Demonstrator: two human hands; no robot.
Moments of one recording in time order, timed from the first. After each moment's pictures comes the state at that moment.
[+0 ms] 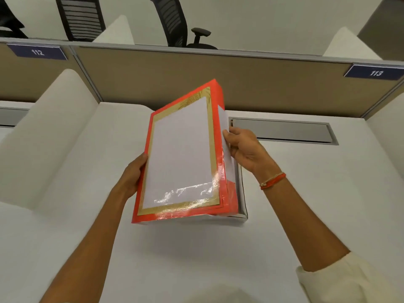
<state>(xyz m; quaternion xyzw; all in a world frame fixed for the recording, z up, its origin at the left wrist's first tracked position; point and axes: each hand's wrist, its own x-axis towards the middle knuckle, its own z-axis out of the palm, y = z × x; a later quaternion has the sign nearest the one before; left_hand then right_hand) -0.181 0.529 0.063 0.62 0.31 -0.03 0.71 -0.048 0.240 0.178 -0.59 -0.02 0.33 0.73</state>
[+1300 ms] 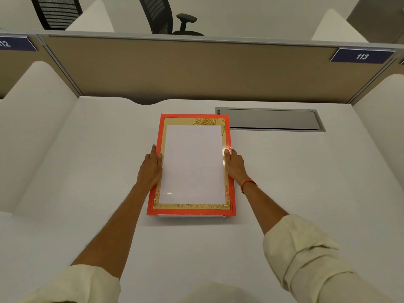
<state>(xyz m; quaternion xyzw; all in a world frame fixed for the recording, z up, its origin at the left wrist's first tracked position) -0.130 0.460 0.003 0.91 0.25 -0.01 0.33 -0.021 0.199 0.014 -0.89 0.00 0.18 0.41</state>
